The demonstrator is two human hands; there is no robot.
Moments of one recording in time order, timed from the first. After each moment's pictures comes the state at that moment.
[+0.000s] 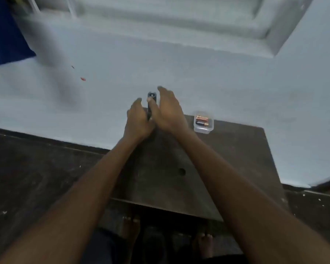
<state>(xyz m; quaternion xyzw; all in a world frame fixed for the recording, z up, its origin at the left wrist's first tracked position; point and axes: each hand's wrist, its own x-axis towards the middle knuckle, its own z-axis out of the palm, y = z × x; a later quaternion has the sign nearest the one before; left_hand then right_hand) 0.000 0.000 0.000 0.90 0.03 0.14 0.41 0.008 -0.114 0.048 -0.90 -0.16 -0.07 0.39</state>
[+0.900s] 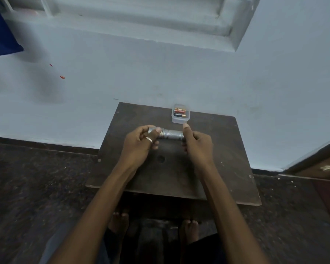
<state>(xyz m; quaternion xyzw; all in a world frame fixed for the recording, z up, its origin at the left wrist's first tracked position) -0.112 -0.074 0.017 0.69 0.09 0.02 0.71 -0.106 -0.238 0.019 -0.80 0.17 -0.07 0.57</state>
